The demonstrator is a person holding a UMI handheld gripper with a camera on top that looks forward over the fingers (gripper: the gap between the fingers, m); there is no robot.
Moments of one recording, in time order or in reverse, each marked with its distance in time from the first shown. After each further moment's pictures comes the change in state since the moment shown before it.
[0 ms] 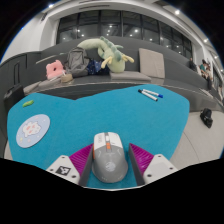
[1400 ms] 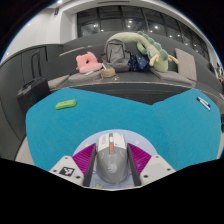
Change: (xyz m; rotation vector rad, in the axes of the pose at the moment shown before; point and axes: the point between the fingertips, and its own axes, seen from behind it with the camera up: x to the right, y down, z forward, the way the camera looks) arm -0.333 -0.037 0.048 -0.055 -0.229 -0.039
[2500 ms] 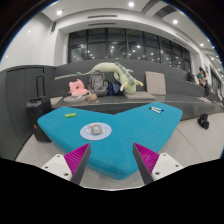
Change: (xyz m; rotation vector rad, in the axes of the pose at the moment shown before) arm 0.044 0.070 -0.385 0.234 0.186 0.039
